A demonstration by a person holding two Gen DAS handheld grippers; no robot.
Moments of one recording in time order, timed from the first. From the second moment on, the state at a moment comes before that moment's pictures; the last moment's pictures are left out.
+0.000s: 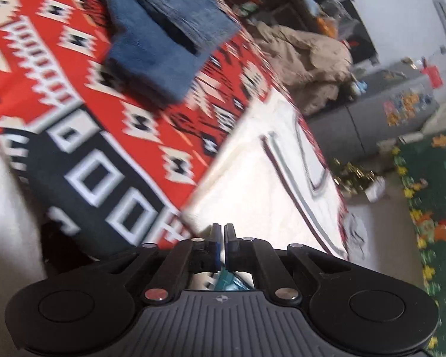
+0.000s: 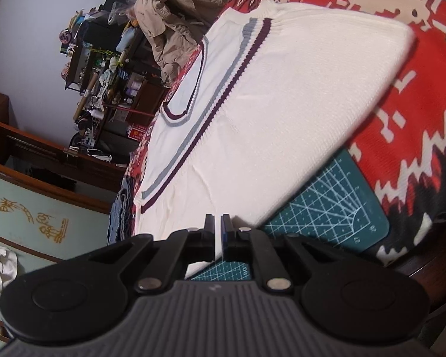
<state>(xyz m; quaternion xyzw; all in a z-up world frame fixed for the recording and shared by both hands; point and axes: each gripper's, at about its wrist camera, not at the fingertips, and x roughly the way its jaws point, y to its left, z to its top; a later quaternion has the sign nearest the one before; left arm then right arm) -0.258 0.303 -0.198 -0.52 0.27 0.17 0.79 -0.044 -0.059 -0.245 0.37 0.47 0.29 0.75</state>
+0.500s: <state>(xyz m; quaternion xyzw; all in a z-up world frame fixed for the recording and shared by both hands) -0.268 0.310 -0.192 -0.52 0.26 0.19 0.79 -0.010 -0.174 -0.229 0.39 0.42 0.13 0.81</state>
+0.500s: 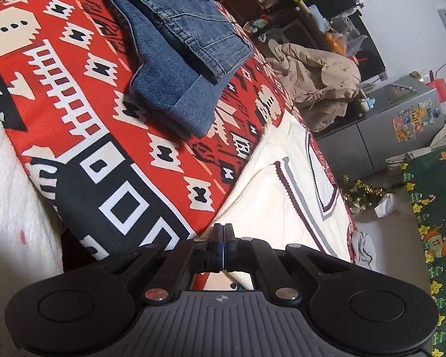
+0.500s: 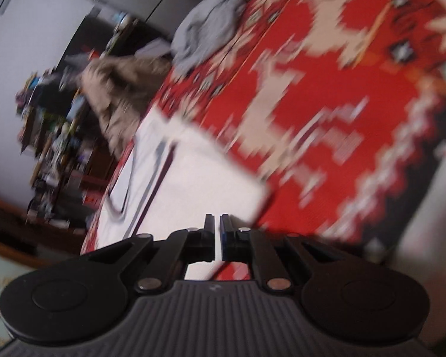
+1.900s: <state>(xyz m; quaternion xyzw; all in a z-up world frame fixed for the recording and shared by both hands) -0.200 0.325 -0.192 -0.48 0.30 0.11 0.82 0.039 -0.140 -0.219 0.32 0.41 0.16 0.84</state>
